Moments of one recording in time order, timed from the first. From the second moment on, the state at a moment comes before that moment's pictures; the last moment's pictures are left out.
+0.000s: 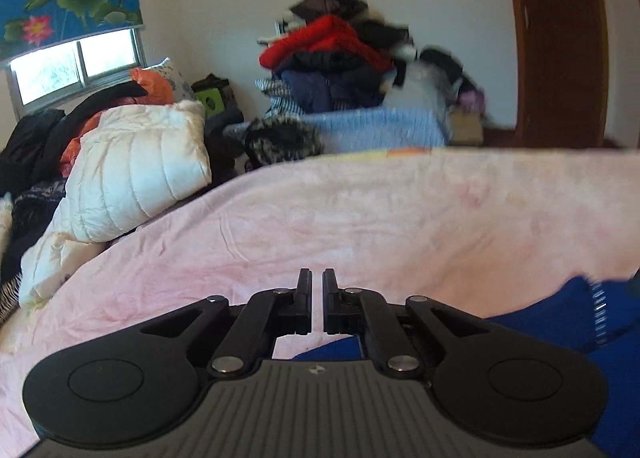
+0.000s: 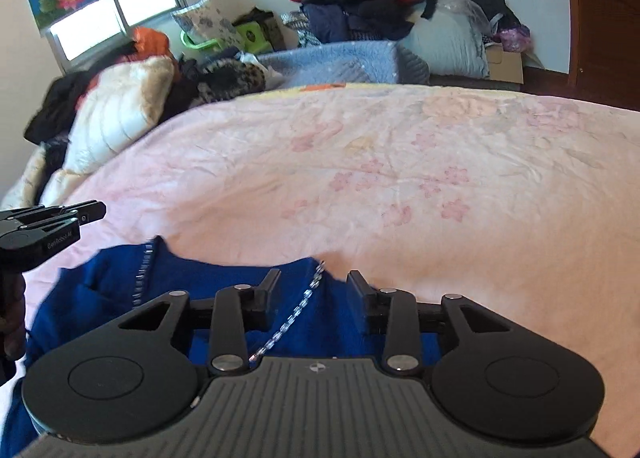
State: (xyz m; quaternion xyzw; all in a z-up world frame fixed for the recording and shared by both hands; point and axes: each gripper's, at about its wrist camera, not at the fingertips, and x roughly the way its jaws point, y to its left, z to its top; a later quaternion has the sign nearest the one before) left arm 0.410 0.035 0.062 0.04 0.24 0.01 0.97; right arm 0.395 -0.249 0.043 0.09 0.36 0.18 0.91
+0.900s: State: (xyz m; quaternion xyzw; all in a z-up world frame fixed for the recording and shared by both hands) left arm -0.009 0.296 0.203 -0.09 0.05 0.21 0.97; right arm -0.003 -0.337 0.086 0.16 0.37 0.18 0.90
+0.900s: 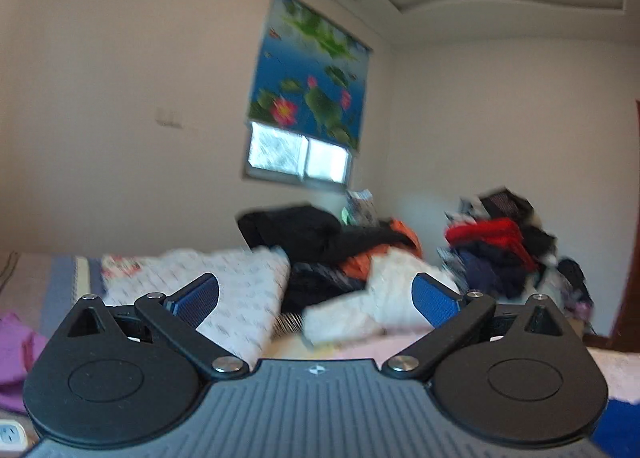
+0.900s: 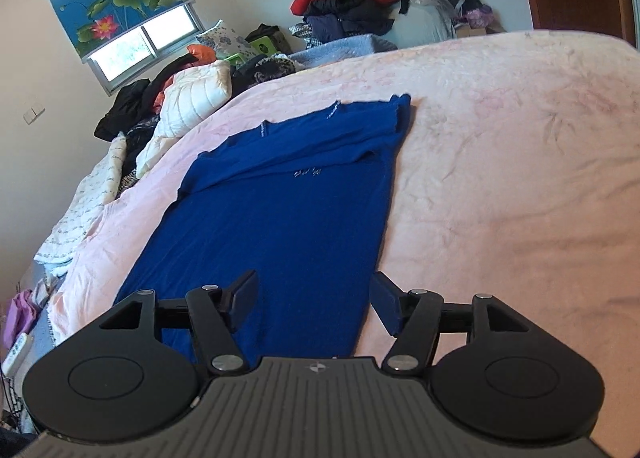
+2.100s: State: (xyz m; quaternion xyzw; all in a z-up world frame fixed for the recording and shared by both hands) left arm 0.016 0.204 -0.040 -0.48 0.38 -0.20 0.76; right arm -0.071 -0.336 0.004 0.33 0.44 0.17 0.82
